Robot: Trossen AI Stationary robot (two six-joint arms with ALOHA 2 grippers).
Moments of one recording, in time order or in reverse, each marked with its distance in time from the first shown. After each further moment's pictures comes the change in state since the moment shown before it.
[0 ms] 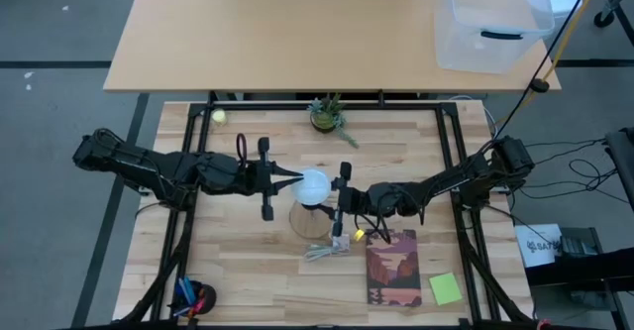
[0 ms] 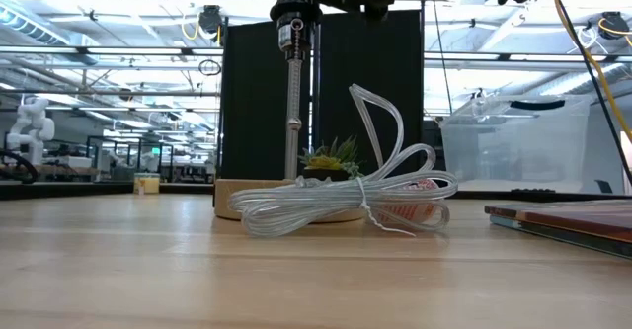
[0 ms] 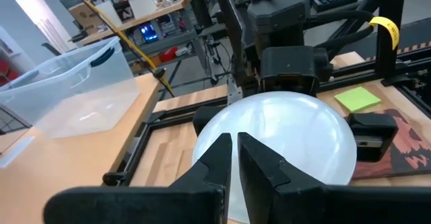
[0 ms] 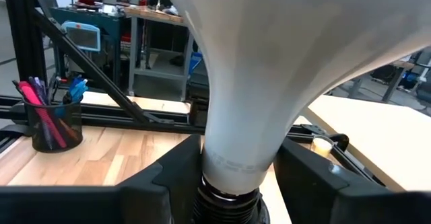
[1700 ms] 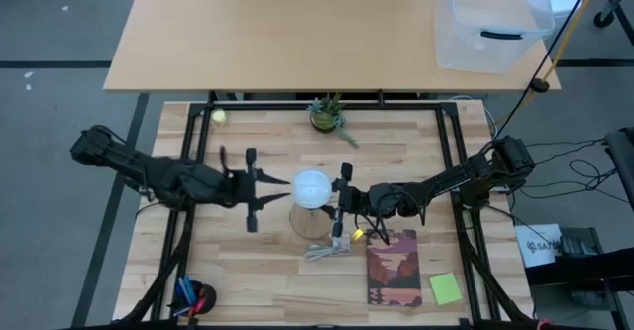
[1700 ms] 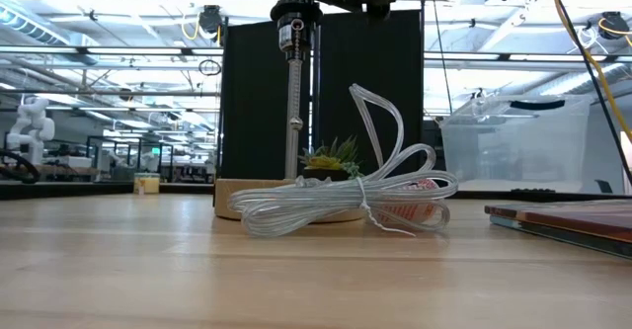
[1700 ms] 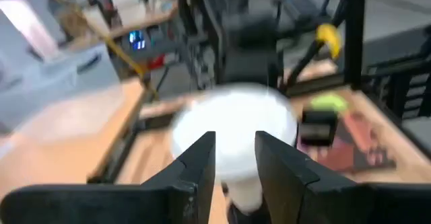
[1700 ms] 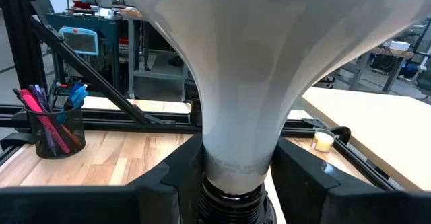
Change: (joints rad) left arm -0.129 -0.107 -0.079 0.004 -0.080 -0.057; right arm -0.001 -0.005 0.006 -0.033 0.028 0.051
